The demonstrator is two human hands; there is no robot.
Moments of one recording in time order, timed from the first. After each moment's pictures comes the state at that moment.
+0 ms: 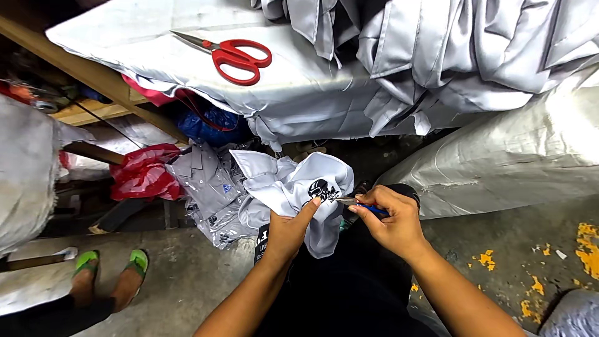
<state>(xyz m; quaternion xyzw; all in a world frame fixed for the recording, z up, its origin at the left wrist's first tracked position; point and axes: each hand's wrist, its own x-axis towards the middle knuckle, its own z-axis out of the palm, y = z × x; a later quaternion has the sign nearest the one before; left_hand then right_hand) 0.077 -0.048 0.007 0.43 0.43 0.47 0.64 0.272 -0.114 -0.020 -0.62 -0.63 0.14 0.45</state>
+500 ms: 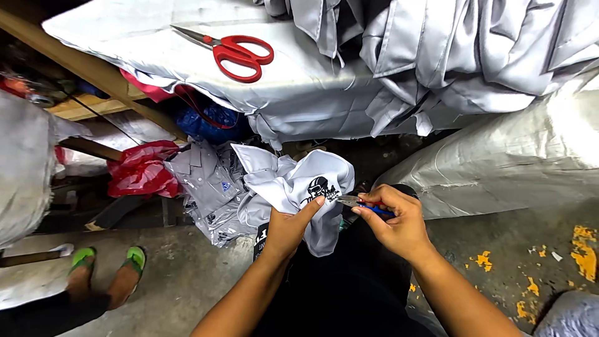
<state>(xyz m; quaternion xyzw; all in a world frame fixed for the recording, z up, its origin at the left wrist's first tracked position) 0.074 -0.042 0.006 0.44 0.42 0.44 0.66 0.274 -0.117 -0.015 -0.61 -0.62 0.17 0.47</state>
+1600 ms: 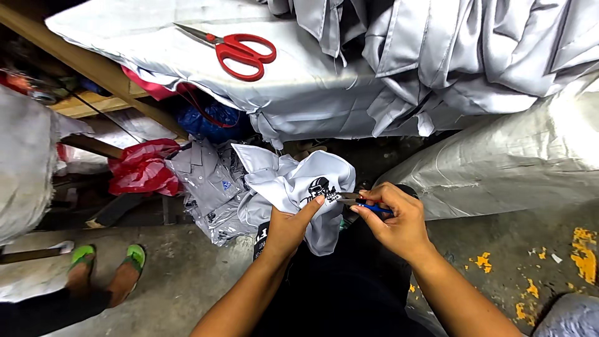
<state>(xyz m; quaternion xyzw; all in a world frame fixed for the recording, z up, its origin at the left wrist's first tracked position) 0.074 -0.044 0.007 0.44 0.42 0.45 0.66 0.272 -0.115 -0.014 -0.63 -0.63 0.12 0.44</state>
